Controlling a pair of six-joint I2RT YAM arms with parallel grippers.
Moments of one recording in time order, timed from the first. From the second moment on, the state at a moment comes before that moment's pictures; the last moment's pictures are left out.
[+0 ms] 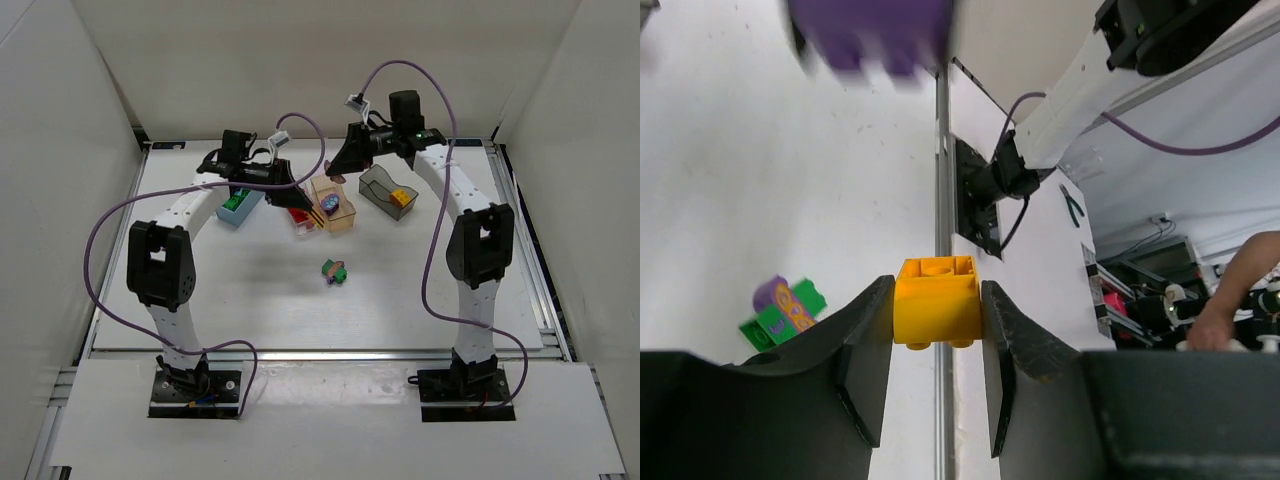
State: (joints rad) left arm -0.25 1.89 1.58 -0.41 1.44 -0.07; right arm 0.36 2.10 1.99 -0.36 -1.42 0.25
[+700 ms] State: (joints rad) left arm -0.13 1.69 1.53 -0.42 1.09 -0.02; right arm 0.47 2.27 2.03 -0.69 -0.52 -0.23
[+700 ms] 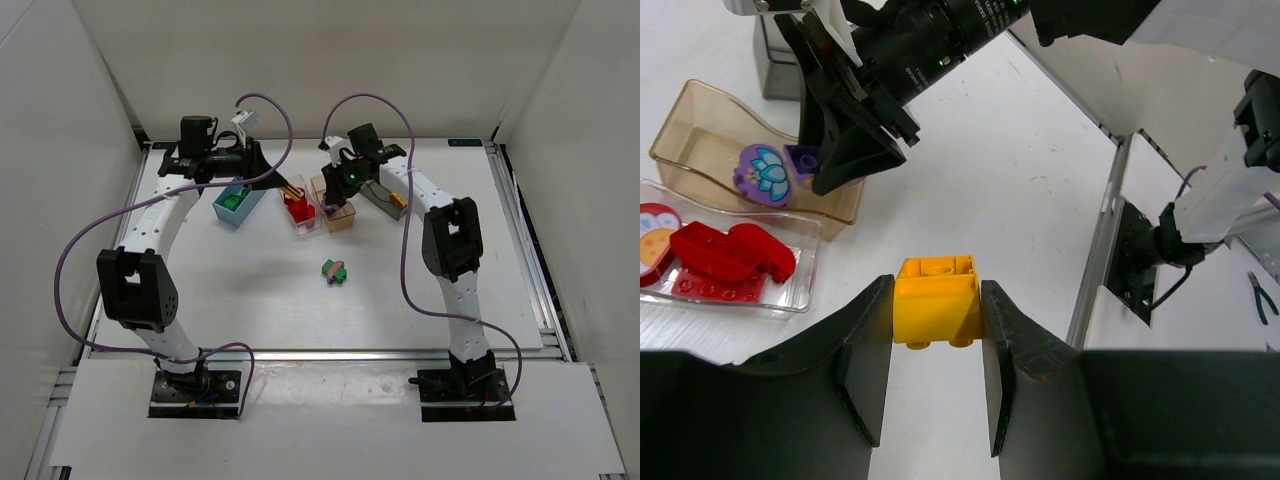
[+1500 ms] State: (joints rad) left arm -0.18 1.85 1.66 -0.14 0.97 -0.23; right arm 0.42 1.88 1.78 -0.61 -0.51 -0.19
